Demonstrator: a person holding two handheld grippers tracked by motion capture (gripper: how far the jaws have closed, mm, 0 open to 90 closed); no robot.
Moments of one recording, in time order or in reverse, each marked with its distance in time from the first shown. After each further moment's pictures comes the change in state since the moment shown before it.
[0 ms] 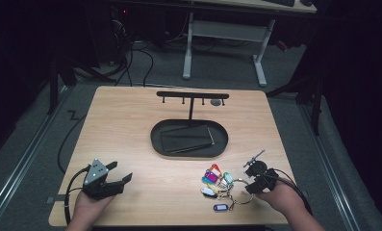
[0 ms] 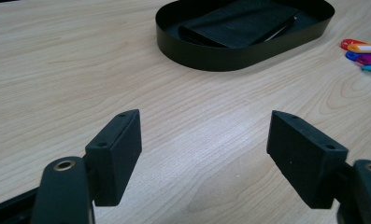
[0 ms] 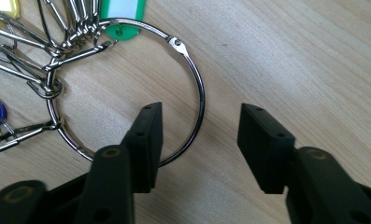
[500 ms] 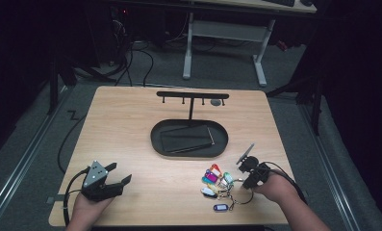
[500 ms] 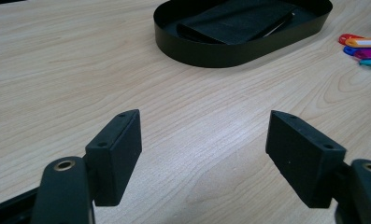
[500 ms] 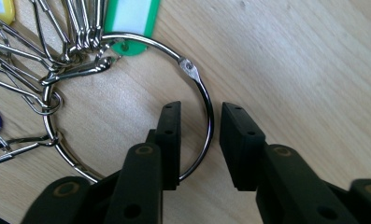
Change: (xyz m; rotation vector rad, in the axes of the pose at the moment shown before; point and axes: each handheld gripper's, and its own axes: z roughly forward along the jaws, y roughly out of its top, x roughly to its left) left arm -0.004 -0.002 -0.002 0.005 0.003 0.017; right arm -0.004 0.028 0.016 0.109 0.062 -0.092
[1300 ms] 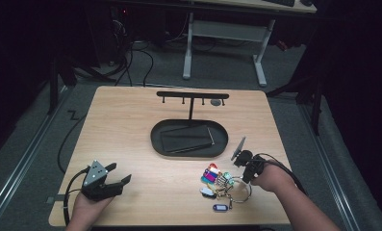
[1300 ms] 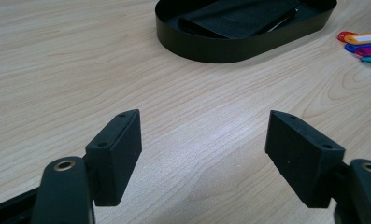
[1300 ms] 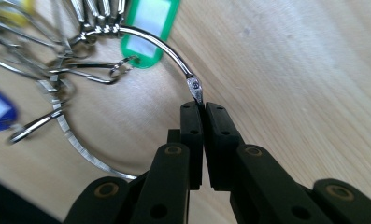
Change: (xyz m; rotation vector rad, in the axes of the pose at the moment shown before) left arm 0.003 -0.002 0.002 0.014 -0.005 -0.006; right arm -0.004 0.024 -0.014 0.094 0.027 -0.101
